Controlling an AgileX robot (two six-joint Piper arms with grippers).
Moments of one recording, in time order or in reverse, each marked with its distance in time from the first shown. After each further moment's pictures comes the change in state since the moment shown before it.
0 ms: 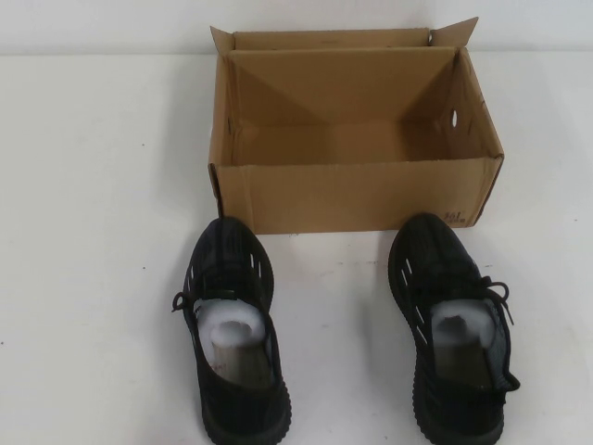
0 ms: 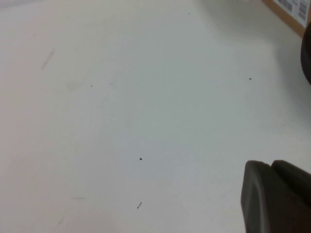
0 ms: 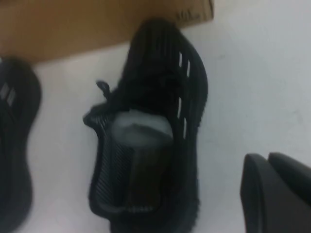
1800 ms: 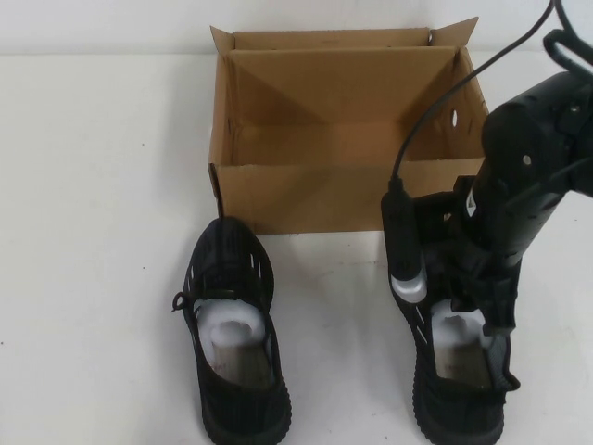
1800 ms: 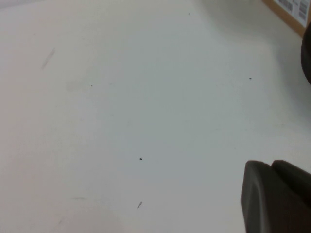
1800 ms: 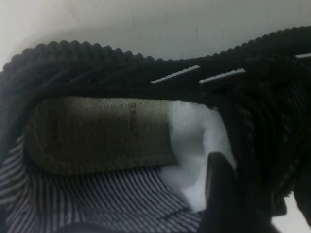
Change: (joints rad) right arm 0.659 0.892 -0.679 -0.625 0.221 -0.686; left arm 0.000 0.000 0.000 0.000 0.000 0.000
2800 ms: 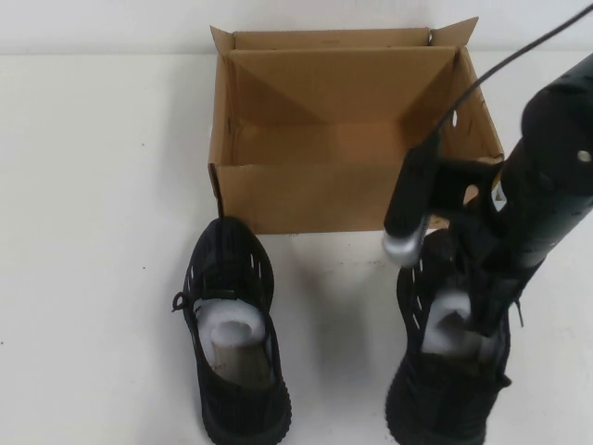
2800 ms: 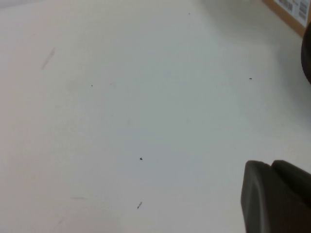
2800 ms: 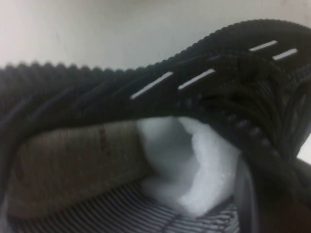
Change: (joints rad) right arm 0.079 -0.186 -0.002 -0.052 0.091 0.649; left arm 0.000 0.000 0.000 0.000 0.000 0.000
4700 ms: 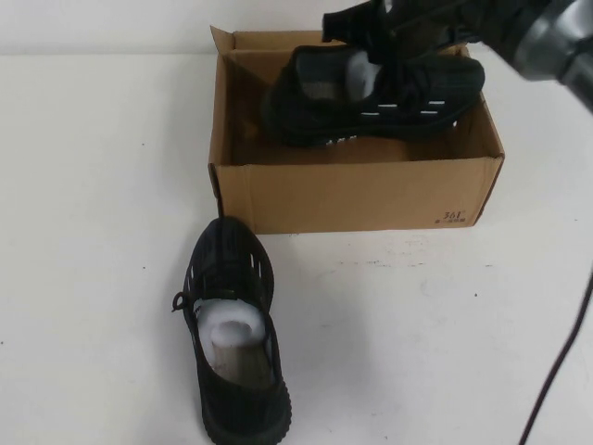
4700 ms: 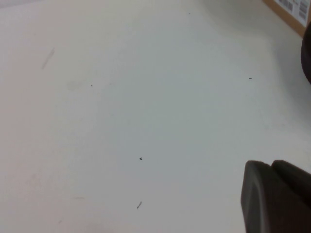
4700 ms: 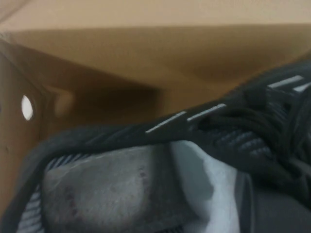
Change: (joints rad) right arm -0.112 0.612 -0.966 -0.239 -0.187 0.978; left arm 0.000 0.000 0.000 0.000 0.000 -0.002
